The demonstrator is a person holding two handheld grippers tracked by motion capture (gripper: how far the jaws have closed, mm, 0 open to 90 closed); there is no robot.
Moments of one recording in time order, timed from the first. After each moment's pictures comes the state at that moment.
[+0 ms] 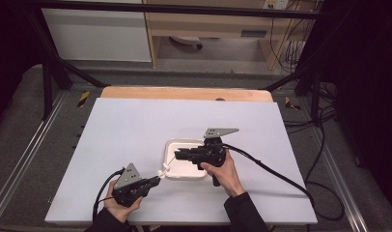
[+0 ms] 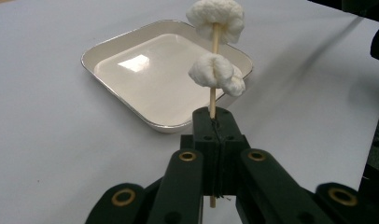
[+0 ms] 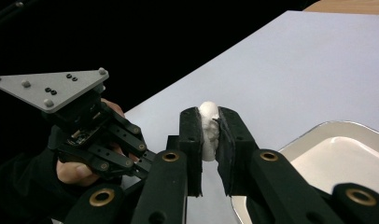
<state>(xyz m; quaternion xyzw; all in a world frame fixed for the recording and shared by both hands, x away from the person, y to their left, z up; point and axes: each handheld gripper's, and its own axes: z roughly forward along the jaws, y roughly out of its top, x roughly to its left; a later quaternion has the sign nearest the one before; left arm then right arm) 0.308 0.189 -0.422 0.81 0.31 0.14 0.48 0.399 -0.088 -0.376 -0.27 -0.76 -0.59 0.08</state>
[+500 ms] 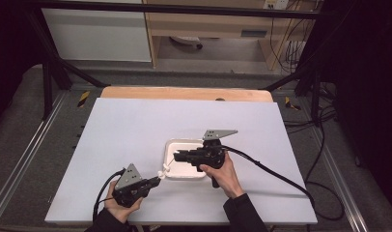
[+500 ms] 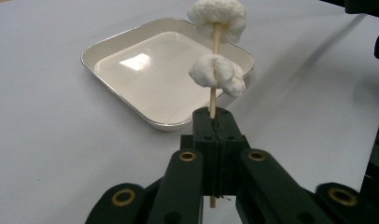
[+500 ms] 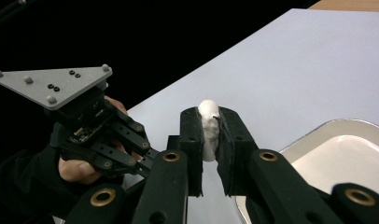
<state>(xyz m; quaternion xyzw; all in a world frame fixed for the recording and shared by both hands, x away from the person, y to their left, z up) 0.307 0.187 -0.423 0.81 0.31 0.14 0.48 0.396 -0.086 -0.379 -0.27 -0.76 -0.59 0.08</state>
